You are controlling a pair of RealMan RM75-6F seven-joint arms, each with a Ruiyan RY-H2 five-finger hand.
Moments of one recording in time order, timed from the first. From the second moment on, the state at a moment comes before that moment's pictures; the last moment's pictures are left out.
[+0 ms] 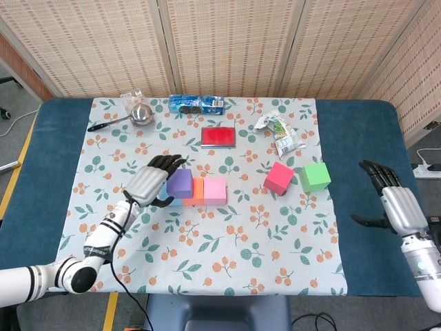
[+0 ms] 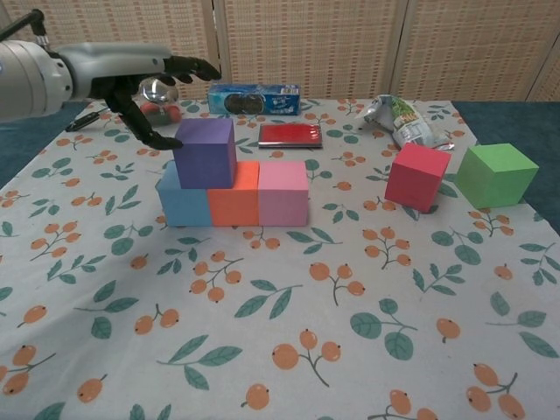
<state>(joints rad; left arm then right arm) -0.92 -1.26 -0.18 -1.75 0.92 0.94 0.30 0.29 -0.95 0.14 -1.69 -1.42 1.23 0.27</state>
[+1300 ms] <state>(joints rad) -0.43 -1.14 0.03 -1.75 1.42 1.31 -0.06 0.80 -1.47 0.24 -1.36 -0.75 0.83 -0.33</state>
